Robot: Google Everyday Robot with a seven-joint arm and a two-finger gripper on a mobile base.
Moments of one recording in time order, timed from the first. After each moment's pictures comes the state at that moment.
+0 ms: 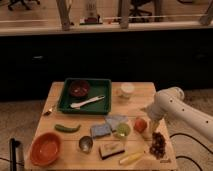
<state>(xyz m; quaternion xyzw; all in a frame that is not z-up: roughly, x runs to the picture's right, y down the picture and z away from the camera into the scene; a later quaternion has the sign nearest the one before) 0.243 0.187 0.817 -0.29 -0.12 -0.09 0.95</state>
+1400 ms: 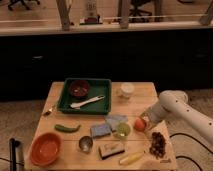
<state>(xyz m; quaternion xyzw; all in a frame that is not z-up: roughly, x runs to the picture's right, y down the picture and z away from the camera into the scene) 0.242 0.209 0.825 -0.30 -0.19 -0.07 0.93</state>
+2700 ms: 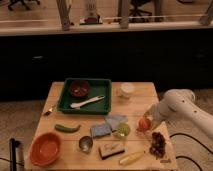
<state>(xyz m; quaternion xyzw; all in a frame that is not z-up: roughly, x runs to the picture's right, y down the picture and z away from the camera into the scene) 0.262 0.180 0.800 -0.26 -0.17 -0.07 0.95</state>
